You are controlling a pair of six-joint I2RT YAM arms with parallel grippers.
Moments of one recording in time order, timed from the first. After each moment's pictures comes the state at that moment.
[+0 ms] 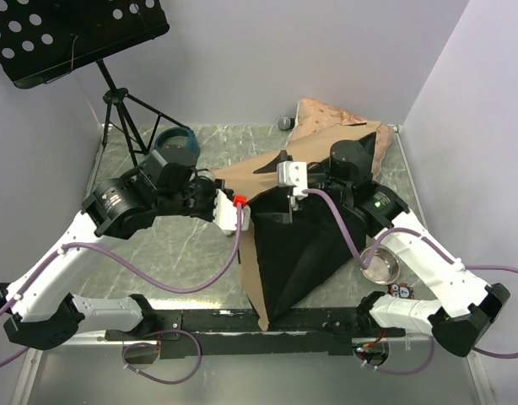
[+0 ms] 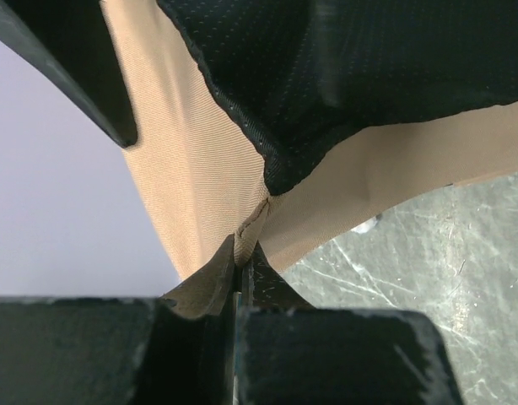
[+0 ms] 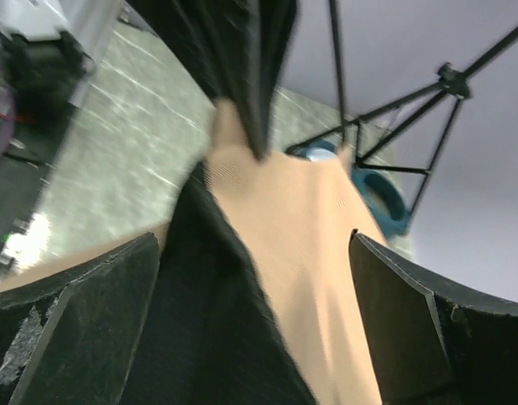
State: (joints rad) left arm -0.87 1.19 1.64 -1.03 0.19 1.00; right arm 0.65 1.14 1.26 -0.33 -0.84 -0.66
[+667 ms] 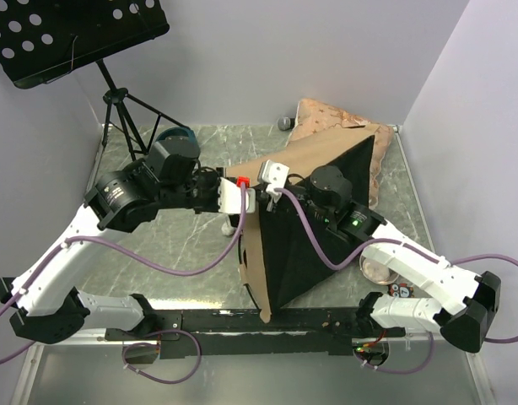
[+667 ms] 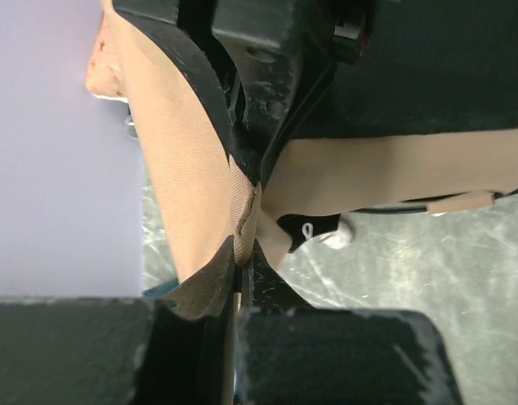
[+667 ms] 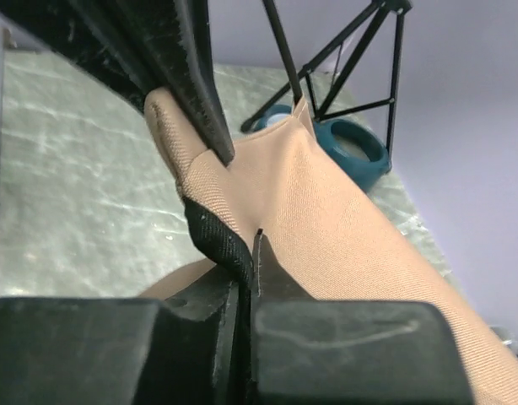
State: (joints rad) left arm -0.87 1.24 1.72 -1.04 0.19 0.85; right arm 0.84 1.12 1.06 -0.02 -0.34 -0.38
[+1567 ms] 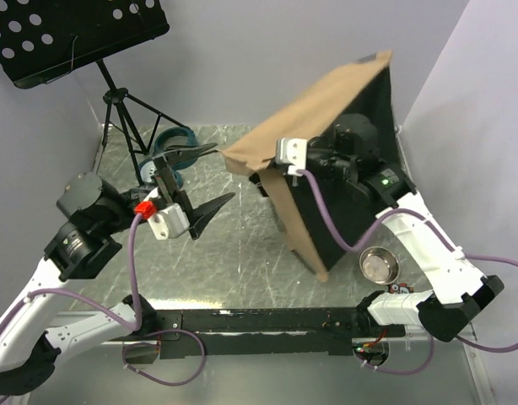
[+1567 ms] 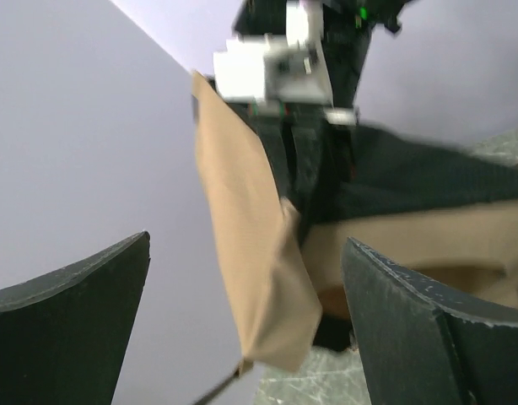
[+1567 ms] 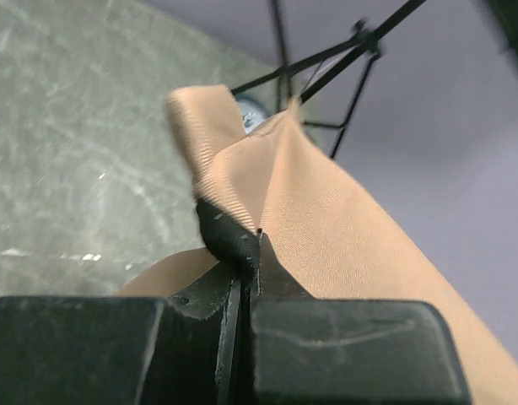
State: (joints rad) left arm -0.75 0.83 1.29 -0.19 0.50 0.69; right arm 0.59 1.25 1.56 -0.54 -0.72 -0.83
